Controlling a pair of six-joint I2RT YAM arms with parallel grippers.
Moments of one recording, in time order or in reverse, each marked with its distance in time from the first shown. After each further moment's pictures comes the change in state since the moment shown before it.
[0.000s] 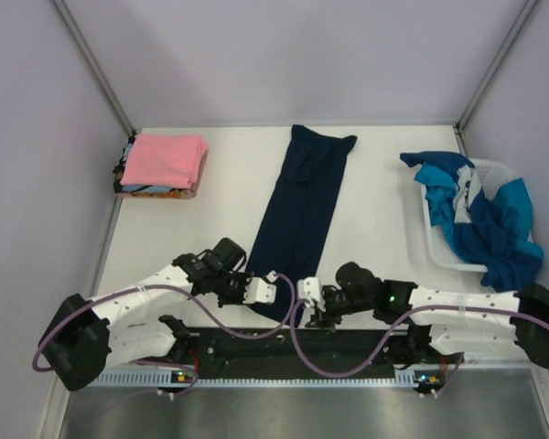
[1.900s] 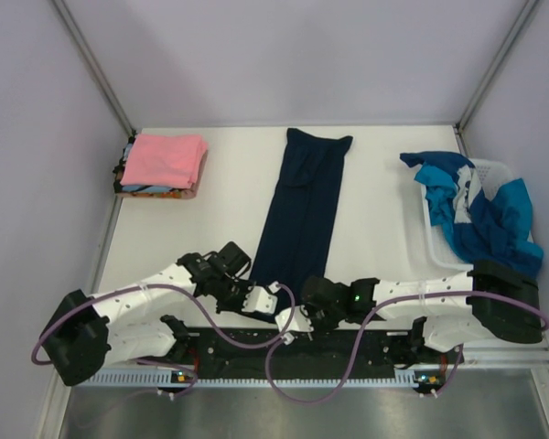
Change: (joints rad) left arm -0.066 -0.009 0.038 -0.123 0.019 0.031; right arm 0.180 0.351 0.238 -0.350 0.197 -0.383
